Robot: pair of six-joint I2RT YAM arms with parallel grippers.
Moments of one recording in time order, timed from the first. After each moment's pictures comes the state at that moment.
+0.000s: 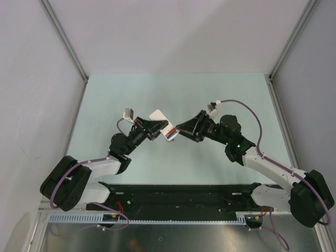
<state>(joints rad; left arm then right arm) -0.54 1.29 0.31 1.25 0.28 -1.50 0.63 1.12 0.66 0.37 -0.42 1.27</state>
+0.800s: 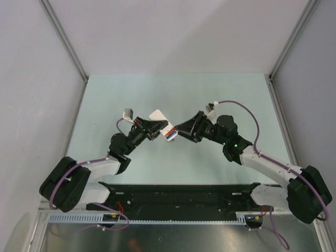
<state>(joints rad) -0.54 1.28 0.31 1.24 0.28 -1.50 0.66 1.17 0.66 0.37 -0.39 1.27</state>
